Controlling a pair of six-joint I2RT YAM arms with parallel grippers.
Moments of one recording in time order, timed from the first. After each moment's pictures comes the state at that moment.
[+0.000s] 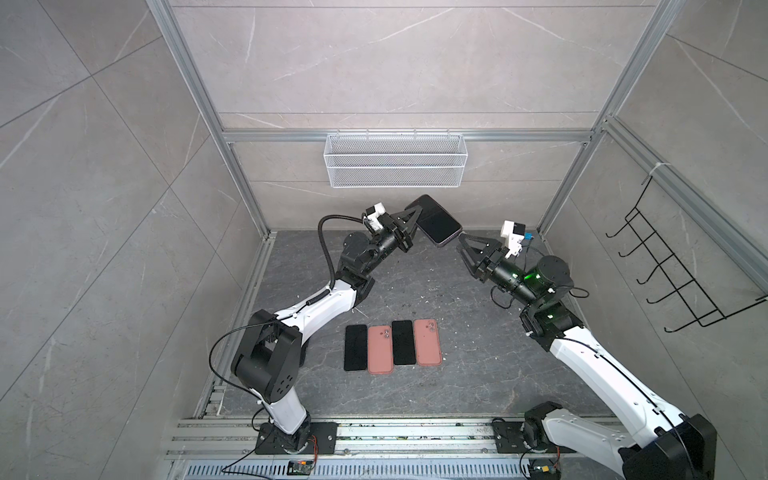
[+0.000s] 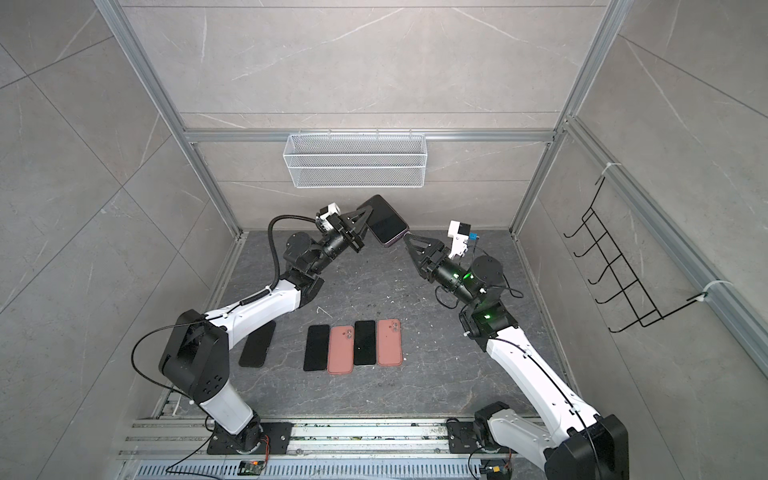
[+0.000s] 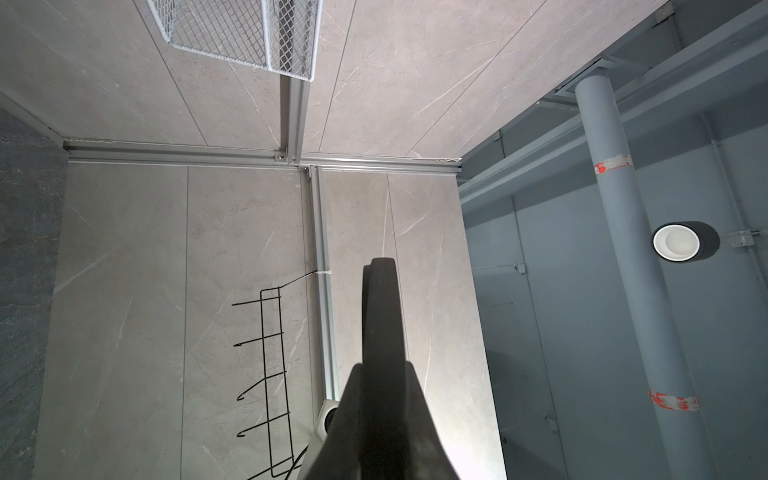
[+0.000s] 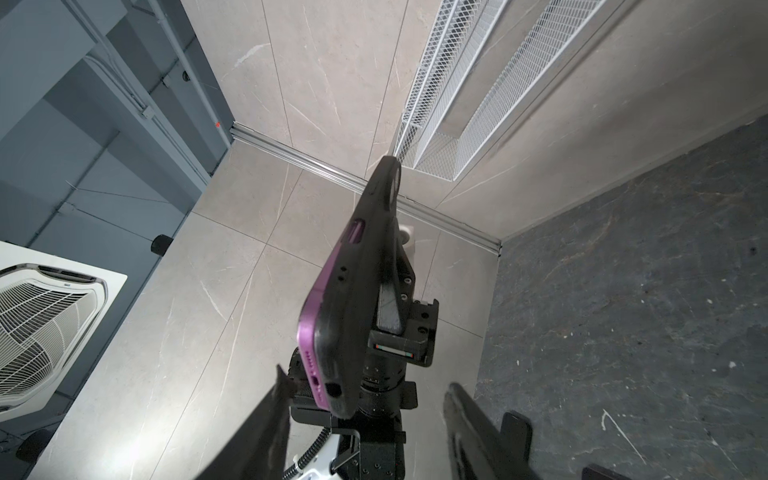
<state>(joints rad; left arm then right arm) -0.58 1.69 1.24 0.86 0.32 -1.80 0.37 1.09 0.90 0.38 -0.47 1.26</state>
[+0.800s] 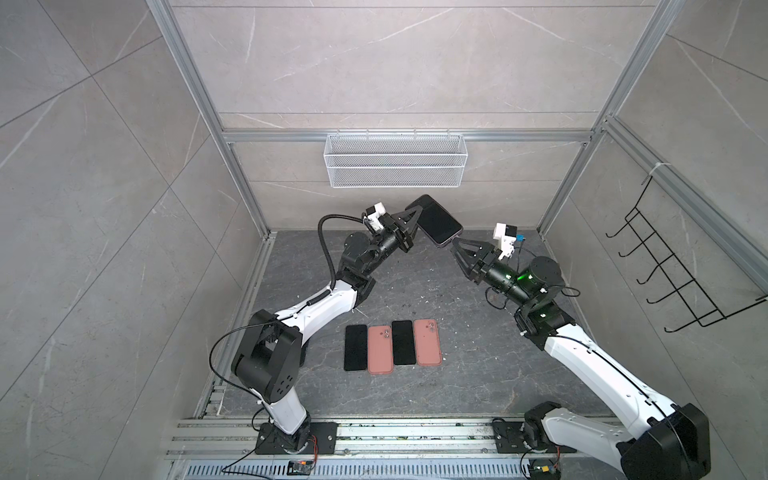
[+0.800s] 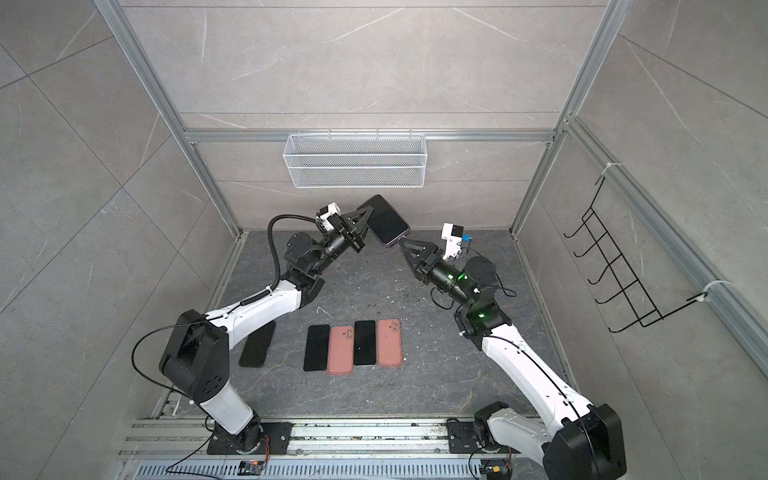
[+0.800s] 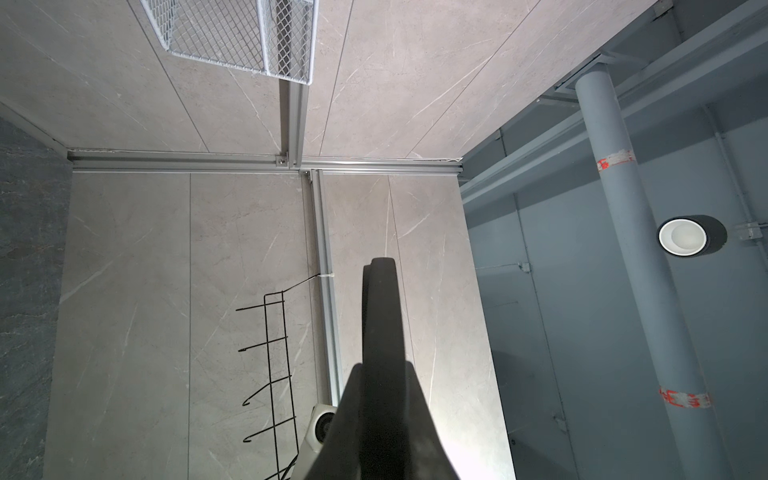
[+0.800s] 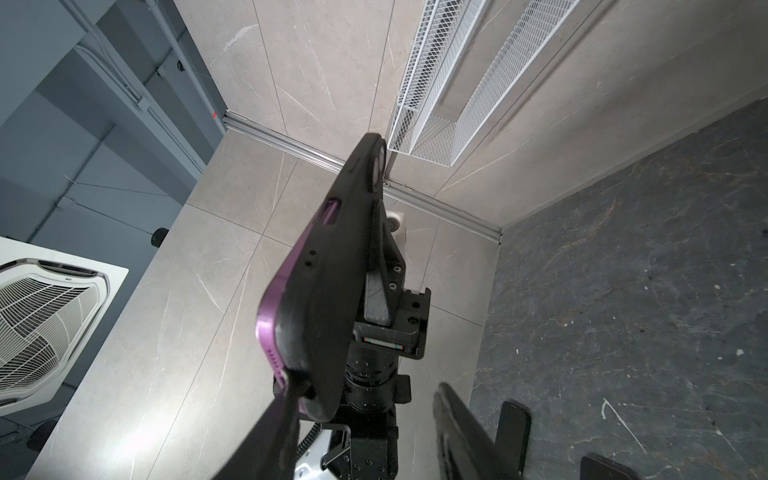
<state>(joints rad) -0.60 1.69 1.24 0.86 0.32 -1.79 0.38 1.13 0.88 0.43 -0.47 1.26</state>
